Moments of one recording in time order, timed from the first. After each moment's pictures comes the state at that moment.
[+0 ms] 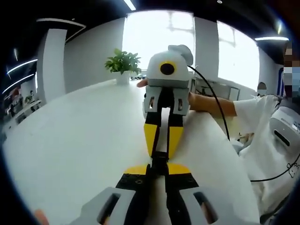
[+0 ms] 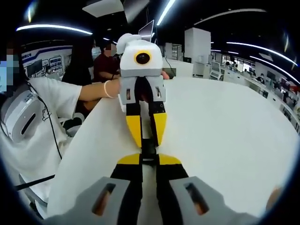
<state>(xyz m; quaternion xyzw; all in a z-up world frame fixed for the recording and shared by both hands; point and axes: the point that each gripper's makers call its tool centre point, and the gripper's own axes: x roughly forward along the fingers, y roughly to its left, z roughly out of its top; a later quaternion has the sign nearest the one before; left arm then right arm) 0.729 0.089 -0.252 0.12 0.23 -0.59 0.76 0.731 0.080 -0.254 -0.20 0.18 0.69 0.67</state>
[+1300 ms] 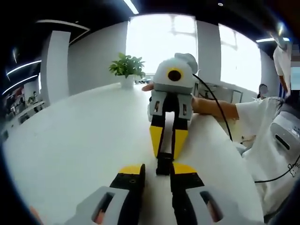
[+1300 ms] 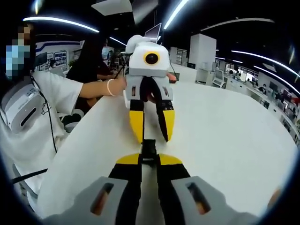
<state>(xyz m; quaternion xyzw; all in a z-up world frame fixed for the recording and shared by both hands) 0.742 0.102 -0.250 0.10 0.21 -0.58 0.78 0.741 0.082 -0.254 -0.22 0.14 0.70 0.67</state>
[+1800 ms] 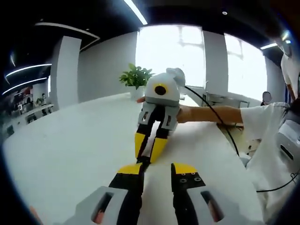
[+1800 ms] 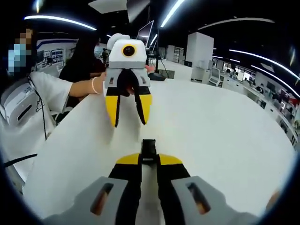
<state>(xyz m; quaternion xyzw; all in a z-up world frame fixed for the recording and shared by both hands) 0.759 0.110 -0.231 0.07 0.17 -0.56 0.81 0.790 0.082 -0.257 -0.25 0.14 0.68 0.67</state>
